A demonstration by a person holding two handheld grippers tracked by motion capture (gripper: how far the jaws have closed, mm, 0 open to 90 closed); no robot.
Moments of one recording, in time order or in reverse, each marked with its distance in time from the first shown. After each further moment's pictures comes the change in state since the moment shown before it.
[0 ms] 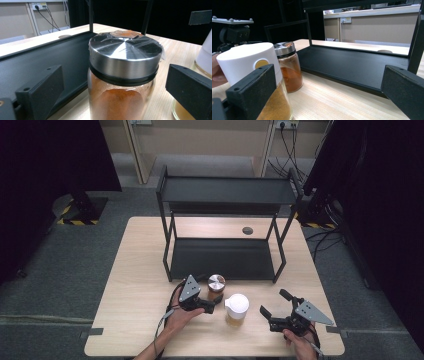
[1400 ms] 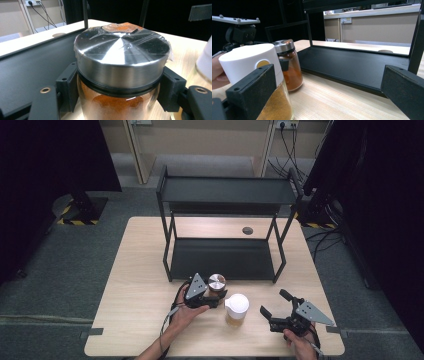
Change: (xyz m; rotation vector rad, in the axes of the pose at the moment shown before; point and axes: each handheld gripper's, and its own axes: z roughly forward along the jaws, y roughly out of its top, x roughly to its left) left arm -0.003 0.018 0.011 0.041 -0.015 0.022; right arm 0.000 -0.001 -0.001 -0.005 0.003 0.009
